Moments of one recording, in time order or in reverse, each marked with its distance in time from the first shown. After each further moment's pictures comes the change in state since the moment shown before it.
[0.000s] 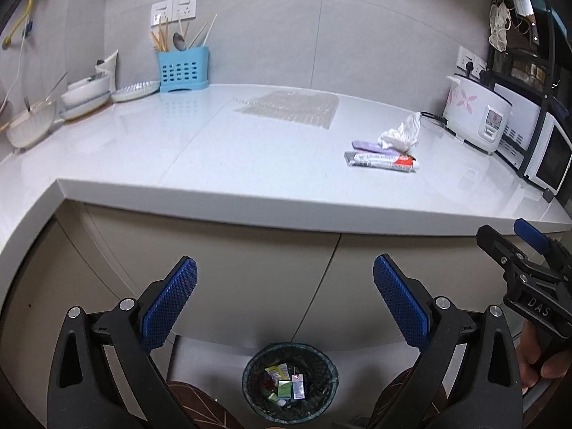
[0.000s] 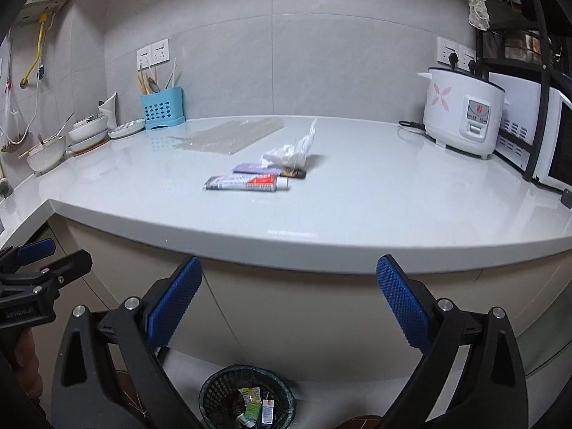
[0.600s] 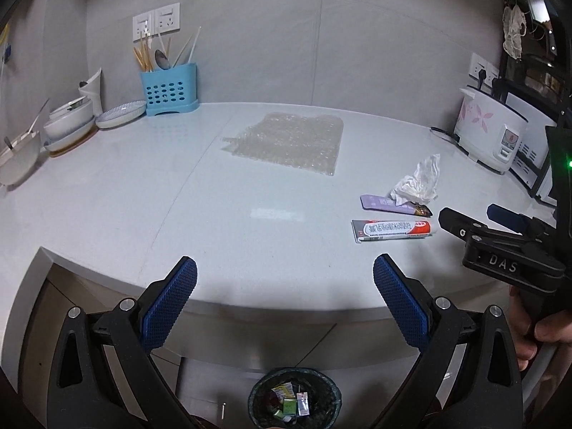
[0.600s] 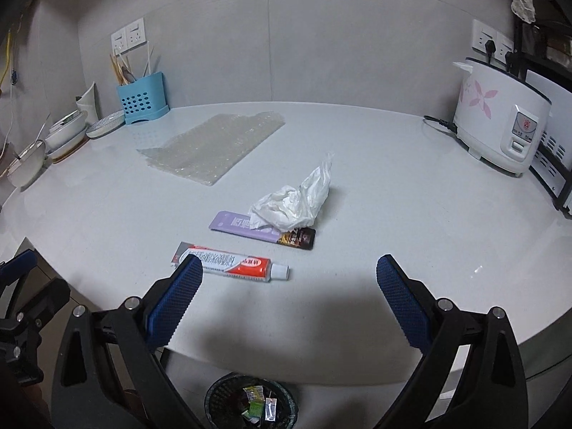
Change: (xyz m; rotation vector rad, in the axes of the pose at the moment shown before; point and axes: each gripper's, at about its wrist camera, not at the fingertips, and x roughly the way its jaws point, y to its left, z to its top) left arm 0.049 -0.005 0.089 0.025 0.017 0.015; right arm 0.108 0.002 0.102 -0.001 0.171 0.016
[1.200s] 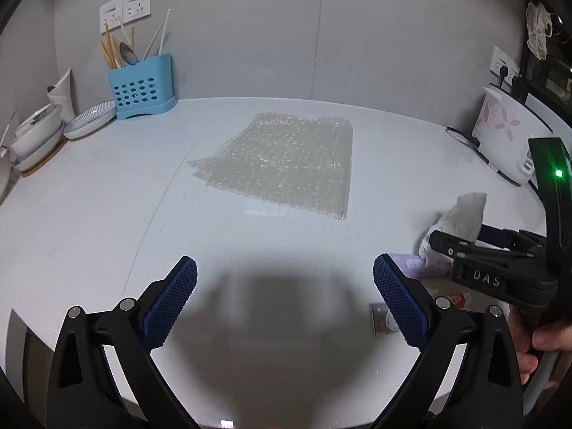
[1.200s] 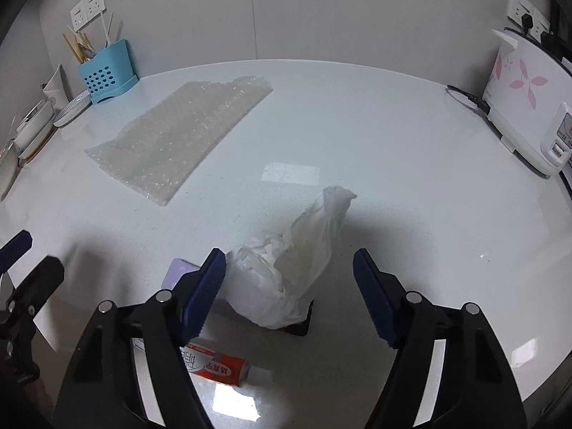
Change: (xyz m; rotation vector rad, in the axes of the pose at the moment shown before) left arm 0.094 -0.004 0.076 0.020 0.079 -0.021; right arm 0.096 -0.011 0.056 0.021 0.215 -0.006
